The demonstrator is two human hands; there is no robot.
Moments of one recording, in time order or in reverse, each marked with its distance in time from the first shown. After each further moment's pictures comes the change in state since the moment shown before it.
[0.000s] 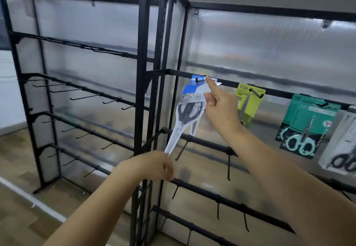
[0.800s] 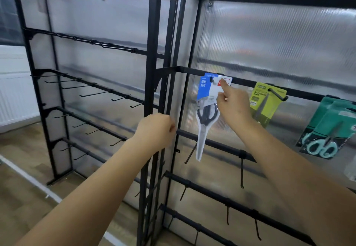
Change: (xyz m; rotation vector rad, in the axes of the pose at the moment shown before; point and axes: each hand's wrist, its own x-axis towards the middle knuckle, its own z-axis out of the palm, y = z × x) left_hand 0.011 -0.004 -0.063 0.245 0.590 -0.167; right_hand 0.040 0.038 0.024 -0.305 -0.046 -0.002
